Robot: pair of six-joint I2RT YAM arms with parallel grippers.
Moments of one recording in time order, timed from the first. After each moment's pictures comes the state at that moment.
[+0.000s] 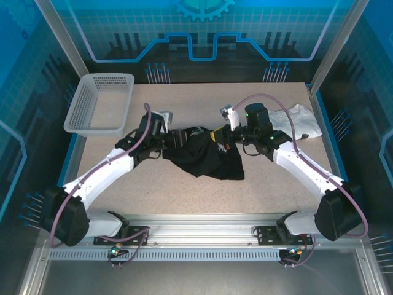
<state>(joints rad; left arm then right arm) -0.47 1.29 0.95 -0.34 0.11 -0.52 0.45 1.35 1.05 -0.27 -0.59 0.14</state>
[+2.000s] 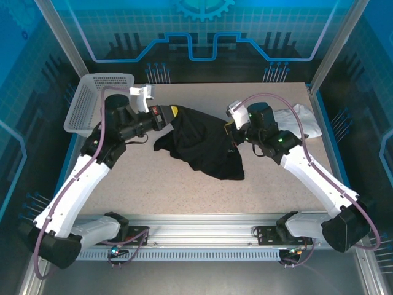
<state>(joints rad) -0.35 1.12 1.22 -0.34 0.46 -0.67 0.51 1.24 1.14 -0.49 -0.07 -0.10</state>
